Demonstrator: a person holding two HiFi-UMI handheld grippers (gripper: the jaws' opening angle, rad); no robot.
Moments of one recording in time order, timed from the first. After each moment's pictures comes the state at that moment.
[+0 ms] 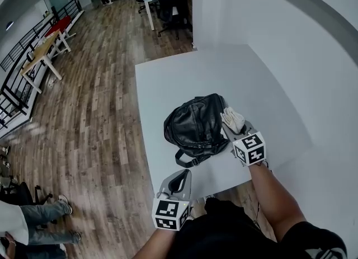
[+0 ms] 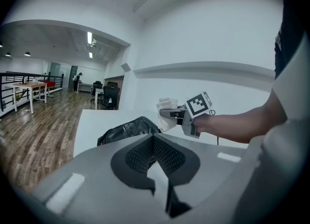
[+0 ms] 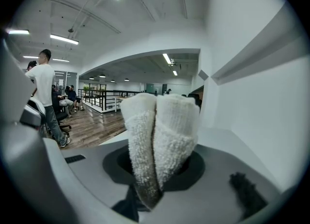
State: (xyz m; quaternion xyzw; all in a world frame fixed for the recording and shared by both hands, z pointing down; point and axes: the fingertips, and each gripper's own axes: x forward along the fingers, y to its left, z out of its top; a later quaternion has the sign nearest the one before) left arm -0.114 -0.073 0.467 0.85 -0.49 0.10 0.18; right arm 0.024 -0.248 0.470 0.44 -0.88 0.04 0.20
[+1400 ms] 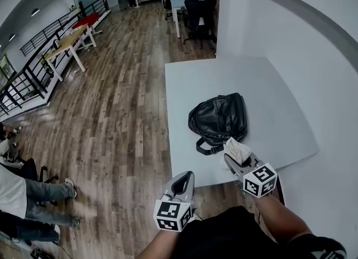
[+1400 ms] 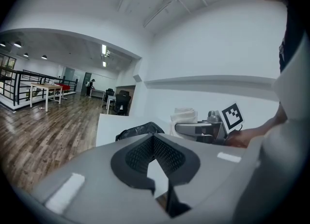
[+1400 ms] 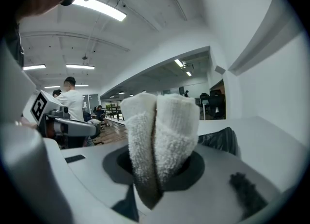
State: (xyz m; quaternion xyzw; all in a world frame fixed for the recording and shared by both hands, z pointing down) left arm -0.179 0.041 0.432 0.82 -0.55 0.04 0.18; right arm -0.063 -0.040 0.434 0.32 -0.93 0.11 0.12
